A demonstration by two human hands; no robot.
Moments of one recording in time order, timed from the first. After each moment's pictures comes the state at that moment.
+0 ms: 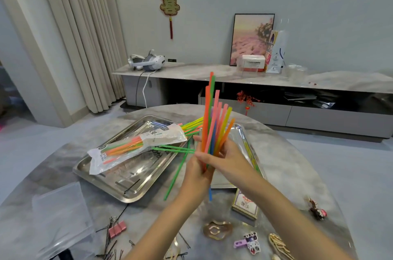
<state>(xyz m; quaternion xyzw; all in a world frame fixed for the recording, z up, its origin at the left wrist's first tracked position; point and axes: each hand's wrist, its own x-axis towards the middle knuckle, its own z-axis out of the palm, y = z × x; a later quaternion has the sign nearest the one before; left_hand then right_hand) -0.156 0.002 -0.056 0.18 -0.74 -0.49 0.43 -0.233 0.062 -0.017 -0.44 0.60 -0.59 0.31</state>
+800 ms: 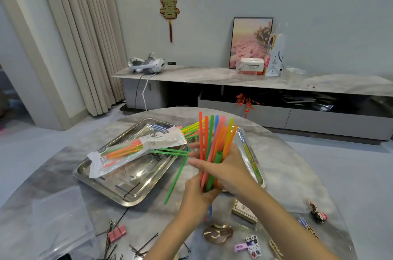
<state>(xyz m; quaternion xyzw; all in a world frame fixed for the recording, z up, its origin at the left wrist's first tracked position) -0.151 0.003 -0.102 0.26 -0.71 -0.58 0.32 -0.218 0.062 -0.011 -0.44 0.57 -0.64 0.26</state>
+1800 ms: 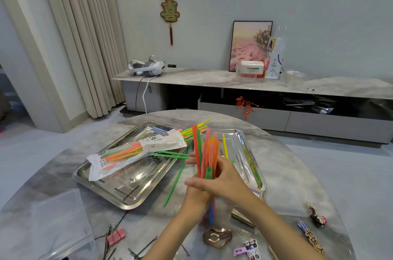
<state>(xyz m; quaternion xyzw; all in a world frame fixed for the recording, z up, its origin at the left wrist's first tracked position) -0.157 0.012 -0.081 0.29 -0.68 -0.59 0.32 -0.224 0.064 -0.038 -0.49 0.60 -0.57 0.26</state>
